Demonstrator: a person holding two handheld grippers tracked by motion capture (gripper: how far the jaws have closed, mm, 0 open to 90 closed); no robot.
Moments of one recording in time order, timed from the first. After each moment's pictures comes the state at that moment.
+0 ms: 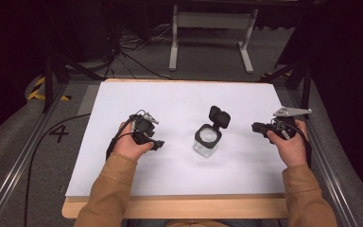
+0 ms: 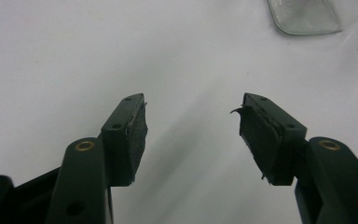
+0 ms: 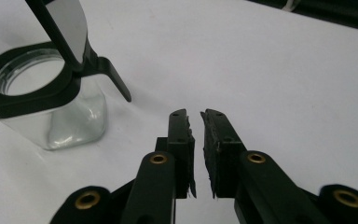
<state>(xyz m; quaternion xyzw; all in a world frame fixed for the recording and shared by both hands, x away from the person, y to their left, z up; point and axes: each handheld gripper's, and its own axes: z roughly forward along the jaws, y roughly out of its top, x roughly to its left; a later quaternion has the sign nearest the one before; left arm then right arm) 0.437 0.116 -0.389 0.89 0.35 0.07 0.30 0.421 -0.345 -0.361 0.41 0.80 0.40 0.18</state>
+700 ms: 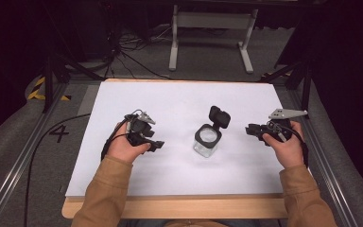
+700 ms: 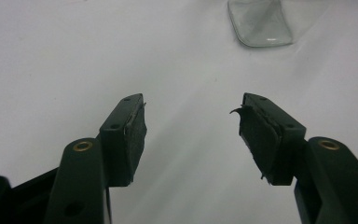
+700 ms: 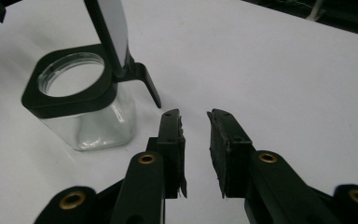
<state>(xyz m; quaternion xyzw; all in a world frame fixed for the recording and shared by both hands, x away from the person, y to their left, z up) 0.416 0.121 -0.372 0.88 0.33 0.07 0.33 0.417 -0.329 -0.359 0.37 0.81 0.42 0.17</state>
